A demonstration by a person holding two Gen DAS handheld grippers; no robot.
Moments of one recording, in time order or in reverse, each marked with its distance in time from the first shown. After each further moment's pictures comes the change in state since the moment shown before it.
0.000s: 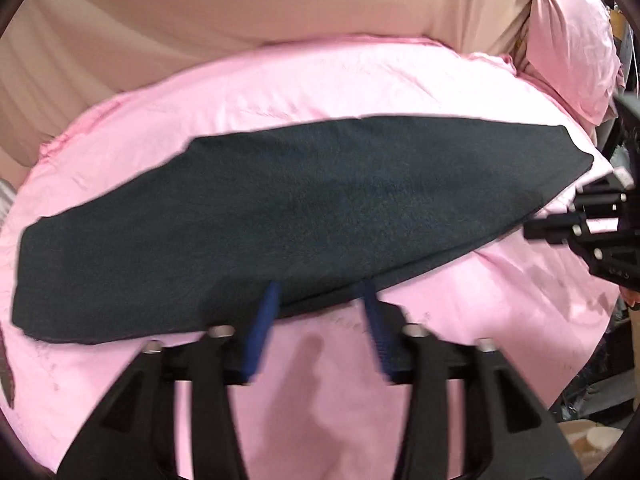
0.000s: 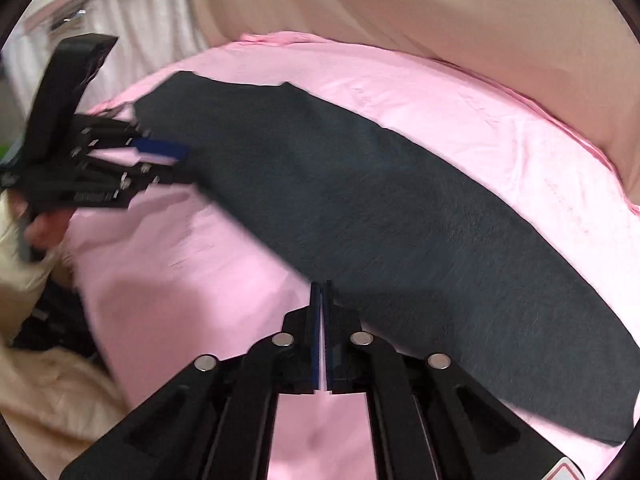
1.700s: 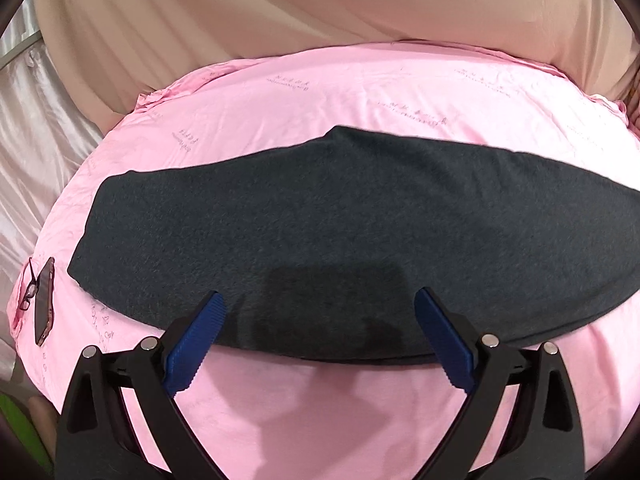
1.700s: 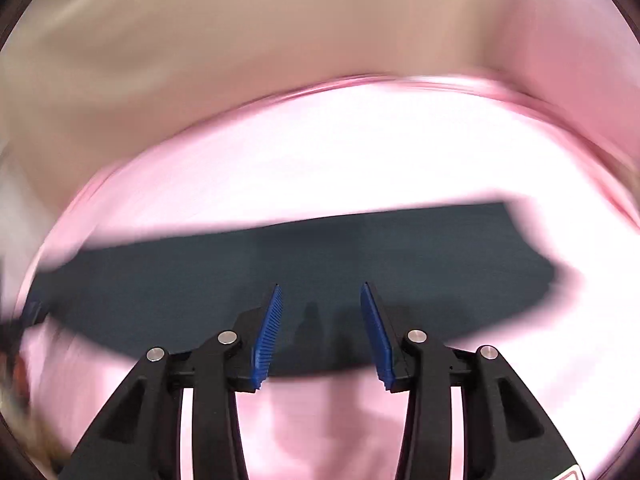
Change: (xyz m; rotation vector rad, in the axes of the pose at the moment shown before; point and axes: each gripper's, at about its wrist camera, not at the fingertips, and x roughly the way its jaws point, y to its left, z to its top) left arm 0.026 0.048 0.027 -0.238 0.045 0.316; right arm -0.146 -0.222 -0.165 0.927 -0.292 -0.446
